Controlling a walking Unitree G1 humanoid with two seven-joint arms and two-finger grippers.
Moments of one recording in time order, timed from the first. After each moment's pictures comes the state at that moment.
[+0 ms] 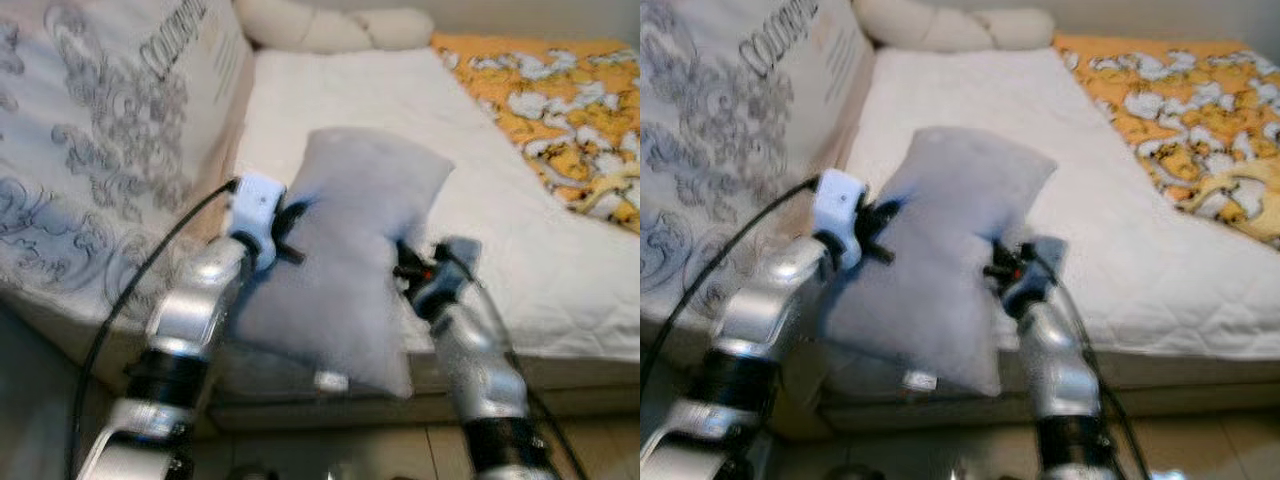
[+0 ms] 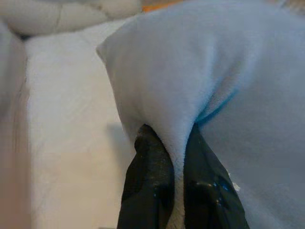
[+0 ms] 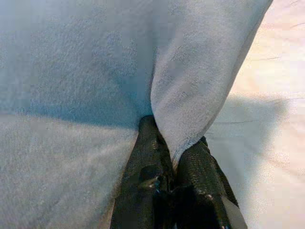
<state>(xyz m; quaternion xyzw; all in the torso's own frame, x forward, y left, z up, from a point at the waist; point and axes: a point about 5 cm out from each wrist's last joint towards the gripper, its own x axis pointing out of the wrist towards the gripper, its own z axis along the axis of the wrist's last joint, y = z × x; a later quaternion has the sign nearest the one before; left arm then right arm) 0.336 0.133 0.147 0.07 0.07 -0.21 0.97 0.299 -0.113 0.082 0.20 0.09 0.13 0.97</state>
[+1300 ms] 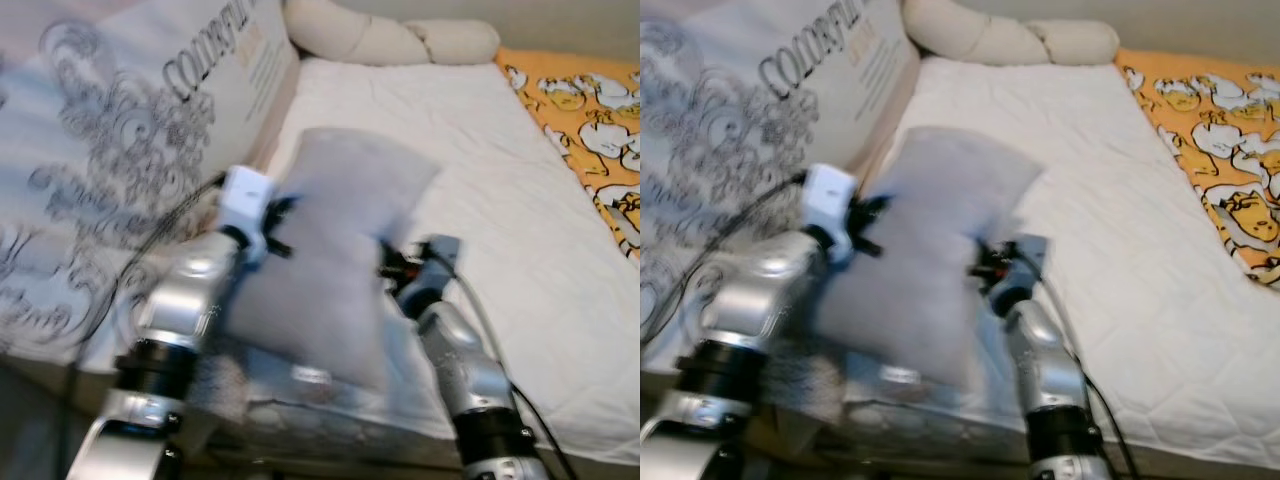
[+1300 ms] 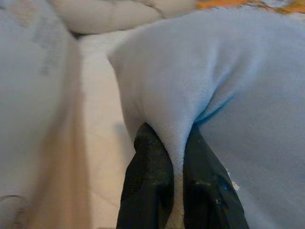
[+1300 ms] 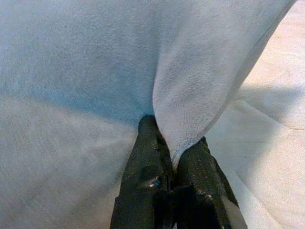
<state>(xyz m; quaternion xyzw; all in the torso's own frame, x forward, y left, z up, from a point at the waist) 0.343 0.136 0.154 0.08 0.06 -0.21 0.97 0.303 -0.108 0.078 0.20 0.10 0.13 0.97</state>
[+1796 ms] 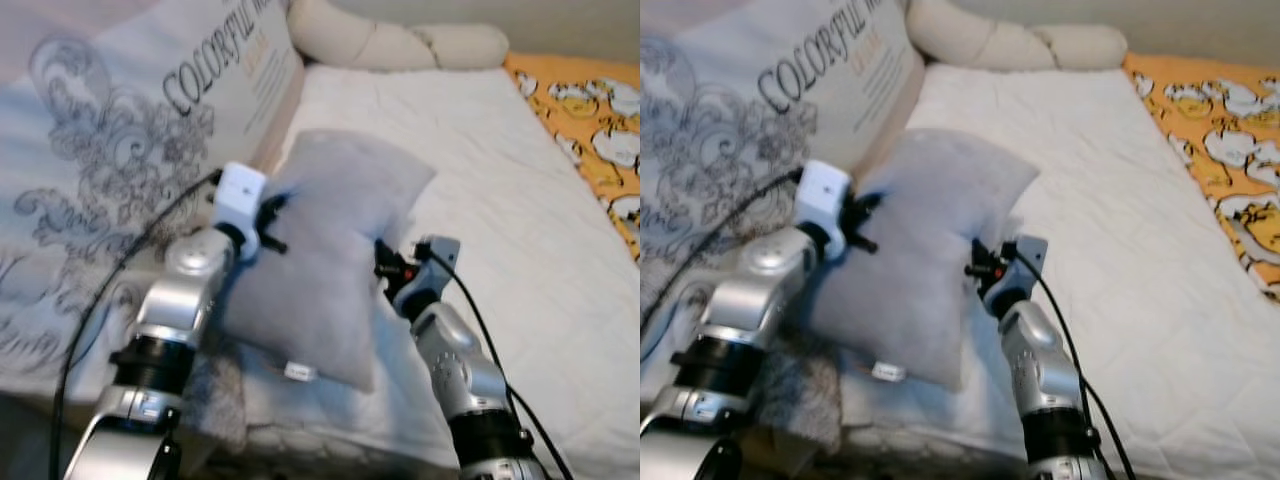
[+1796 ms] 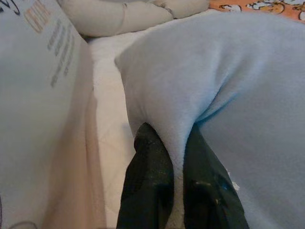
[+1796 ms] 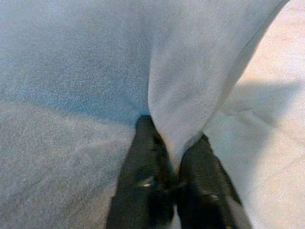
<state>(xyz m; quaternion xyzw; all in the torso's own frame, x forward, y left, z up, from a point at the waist) 0.345 0.136 0.154 0.10 0.06 -0.20 0.97 0.303 -0.111 0.077 0.21 0.10 0.12 0.96</state>
